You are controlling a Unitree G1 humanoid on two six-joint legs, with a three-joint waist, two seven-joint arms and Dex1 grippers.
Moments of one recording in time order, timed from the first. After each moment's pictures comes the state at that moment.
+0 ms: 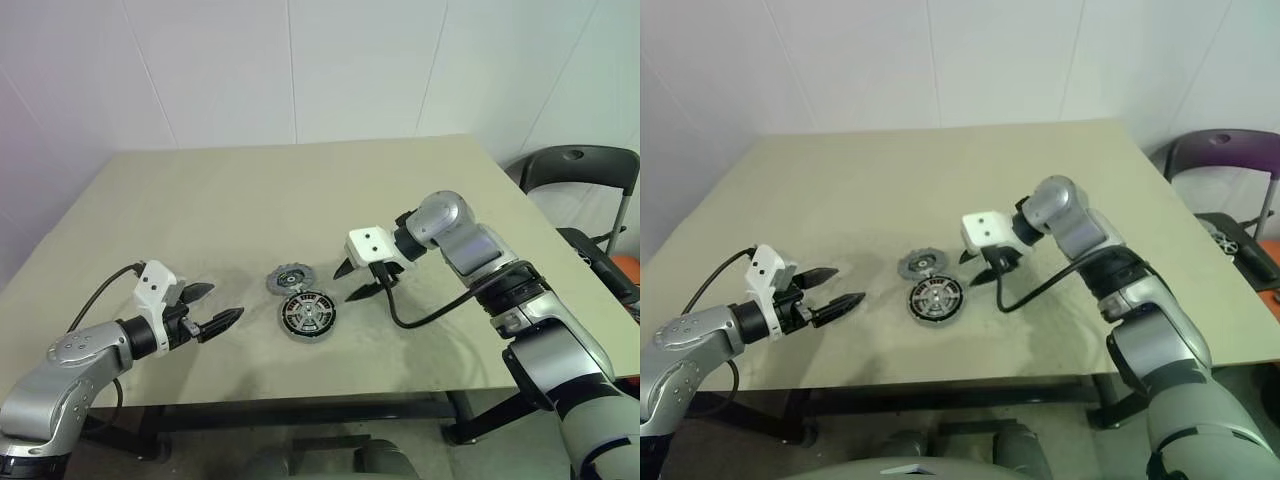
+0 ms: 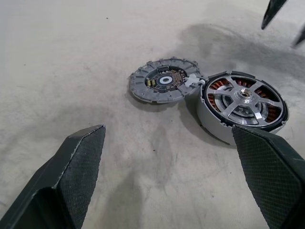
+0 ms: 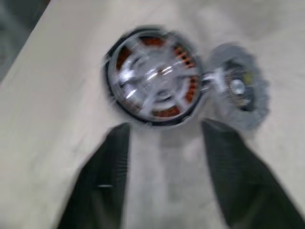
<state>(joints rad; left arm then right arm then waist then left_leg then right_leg) 0.08 0.72 0.22 -0.39 -0.62 0.64 -0.70 -0.96 -0.53 0.51 0.46 -0.04 -0.05 1.57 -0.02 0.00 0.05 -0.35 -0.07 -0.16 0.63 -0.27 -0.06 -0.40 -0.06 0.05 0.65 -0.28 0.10</state>
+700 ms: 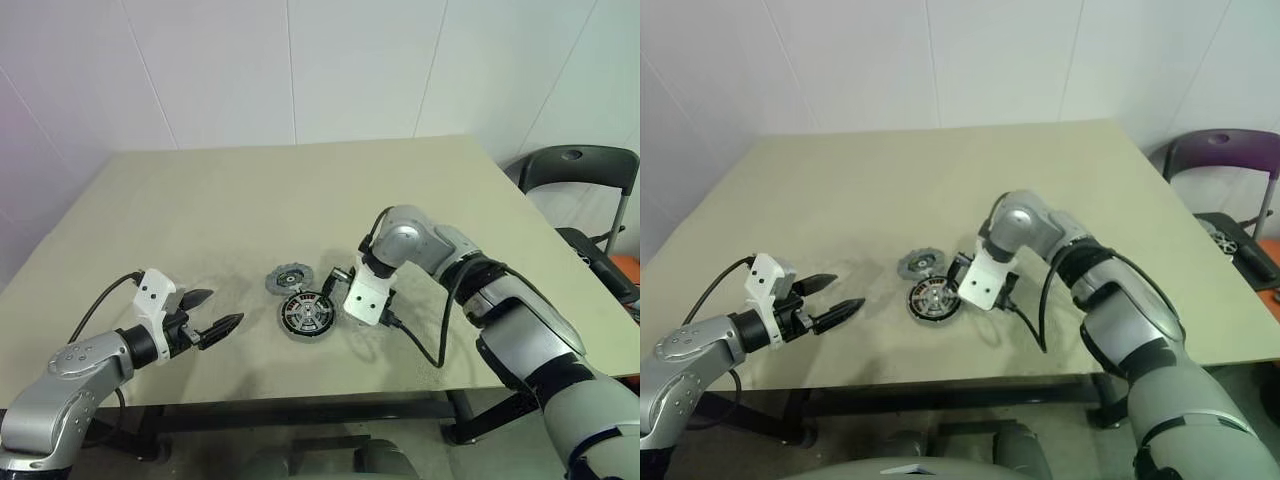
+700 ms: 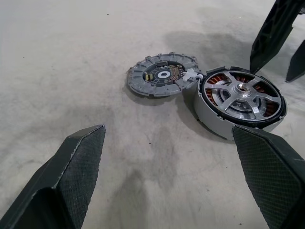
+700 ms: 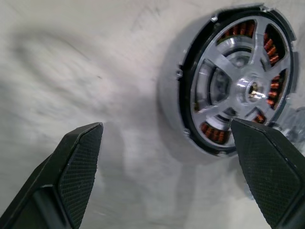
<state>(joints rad) 0.14 0.70 0.23 -0.43 -0.61 0.62 -0.67 -1.10 -0.40 0.70 0.80 -0.35 -0.86 1.46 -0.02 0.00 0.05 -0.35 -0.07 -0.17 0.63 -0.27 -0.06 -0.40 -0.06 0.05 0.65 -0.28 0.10</state>
